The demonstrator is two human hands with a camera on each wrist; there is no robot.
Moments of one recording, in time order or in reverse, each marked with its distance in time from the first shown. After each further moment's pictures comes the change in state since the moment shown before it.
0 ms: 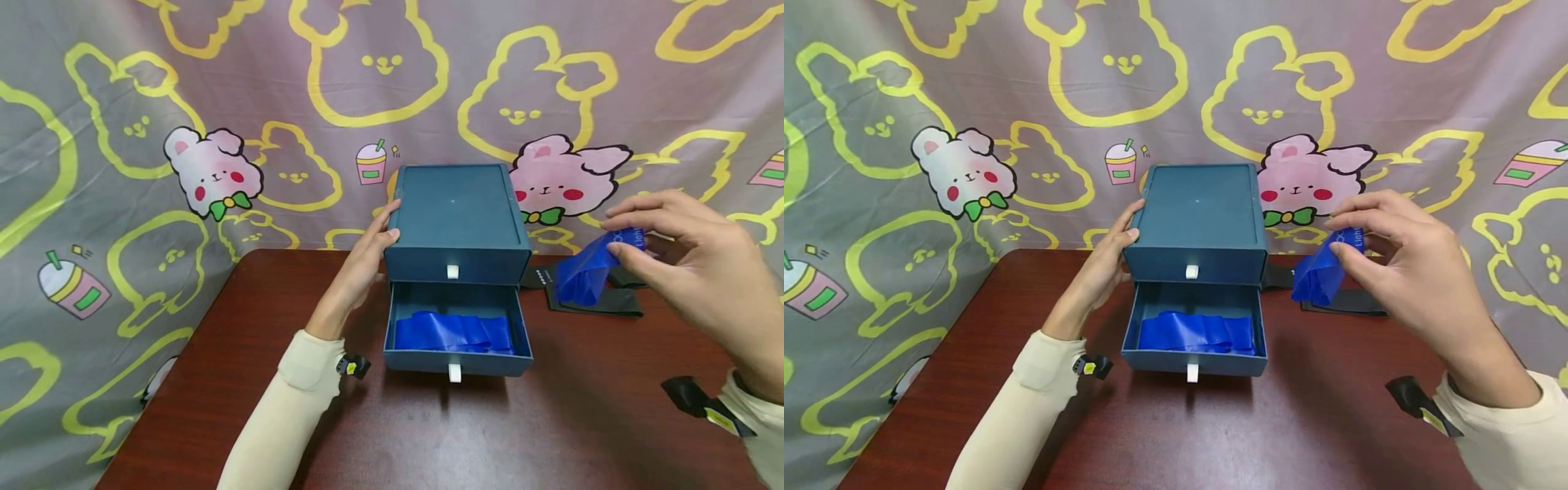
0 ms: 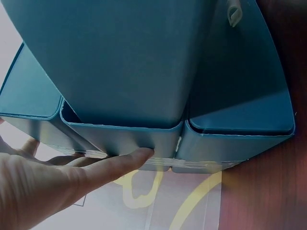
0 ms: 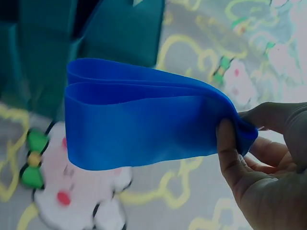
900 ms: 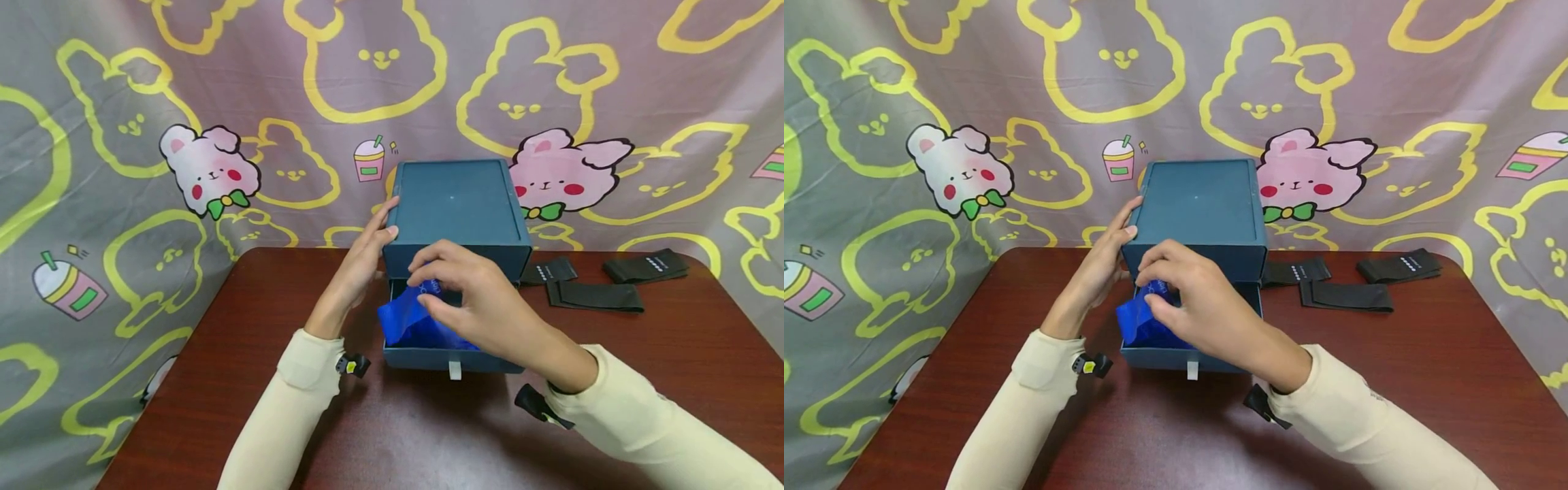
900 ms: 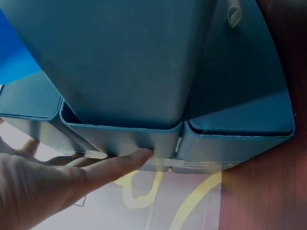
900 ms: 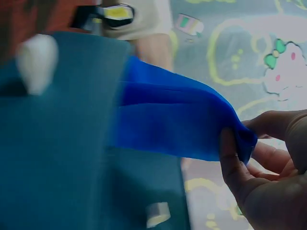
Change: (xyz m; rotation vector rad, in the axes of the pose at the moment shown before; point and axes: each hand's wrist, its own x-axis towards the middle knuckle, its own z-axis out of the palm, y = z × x) left_hand 0.000 0.001 -0.001 0.000 -0.011 -0.001; right_hand 0.009 -0.093 0.124 0.320 -0.350 -0.214
